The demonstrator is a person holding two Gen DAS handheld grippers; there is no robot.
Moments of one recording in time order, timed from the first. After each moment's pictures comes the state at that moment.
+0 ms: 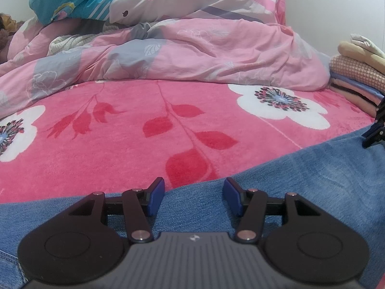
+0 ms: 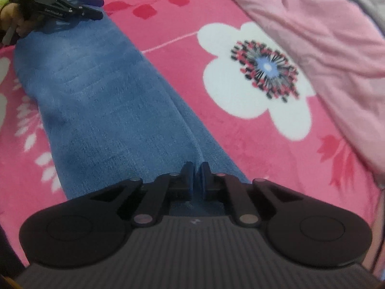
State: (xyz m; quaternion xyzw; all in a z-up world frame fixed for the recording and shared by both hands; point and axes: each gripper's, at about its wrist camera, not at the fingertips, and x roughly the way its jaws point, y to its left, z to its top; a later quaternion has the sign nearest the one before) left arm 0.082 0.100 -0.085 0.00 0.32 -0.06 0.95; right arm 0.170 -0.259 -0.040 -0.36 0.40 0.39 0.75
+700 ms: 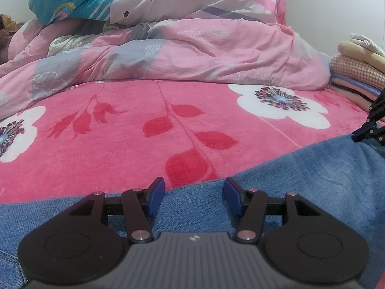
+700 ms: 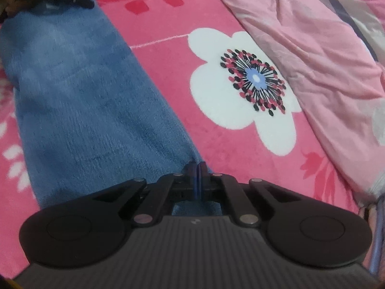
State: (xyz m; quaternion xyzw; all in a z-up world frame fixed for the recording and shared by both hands) left arm 0.081 0.099 -0.085 0.01 0.32 -0.05 0.95; right arm 0.176 -0.249 -0.061 -0.42 0.34 0.36 0.76
